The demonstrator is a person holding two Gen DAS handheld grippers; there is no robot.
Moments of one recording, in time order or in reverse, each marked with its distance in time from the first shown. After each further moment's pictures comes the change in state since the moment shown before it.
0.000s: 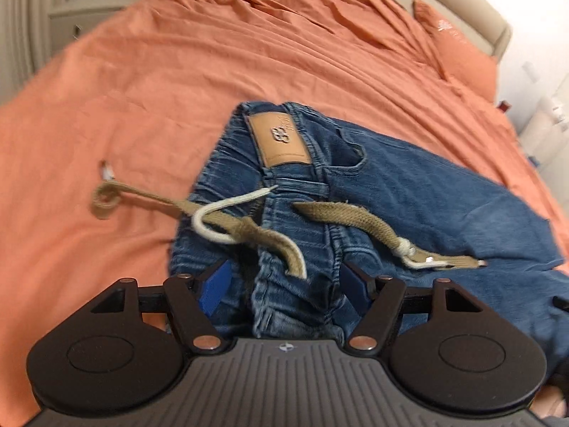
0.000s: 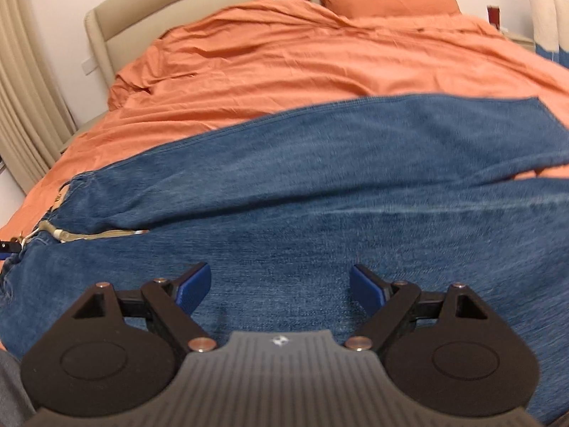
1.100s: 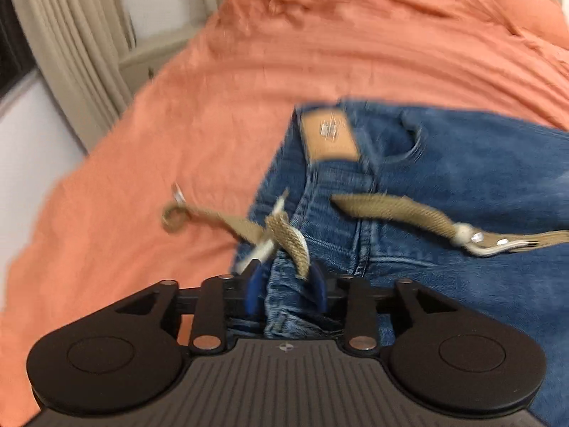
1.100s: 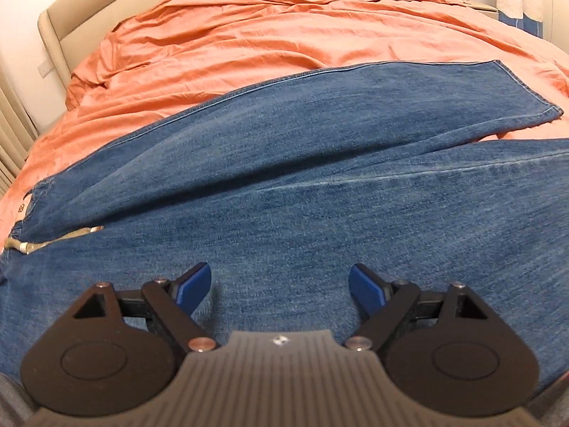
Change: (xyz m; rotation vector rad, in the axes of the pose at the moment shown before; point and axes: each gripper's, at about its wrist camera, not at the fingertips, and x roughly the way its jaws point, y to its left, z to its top) left arm -0.014 -0.068 -0.004 0.166 -0.032 0.512; right arm -0.004 -0.014 0.000 0.094 0.070 -0.111
